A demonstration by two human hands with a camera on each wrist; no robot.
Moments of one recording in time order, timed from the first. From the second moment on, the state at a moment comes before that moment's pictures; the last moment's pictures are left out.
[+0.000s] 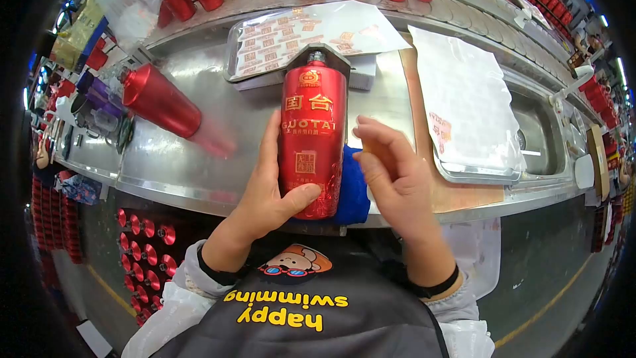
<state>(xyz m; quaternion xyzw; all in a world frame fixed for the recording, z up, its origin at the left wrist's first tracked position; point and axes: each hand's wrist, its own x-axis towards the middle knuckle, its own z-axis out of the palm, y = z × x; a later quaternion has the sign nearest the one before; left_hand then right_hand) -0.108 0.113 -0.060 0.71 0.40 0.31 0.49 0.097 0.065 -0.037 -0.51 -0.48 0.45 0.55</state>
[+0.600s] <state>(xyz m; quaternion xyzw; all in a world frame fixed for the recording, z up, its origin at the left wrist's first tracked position) -0.112 0.133 -0.040 0.76 0.31 0.41 0.40 0.112 0.086 -0.004 -0.44 -0.59 0.54 0.42</state>
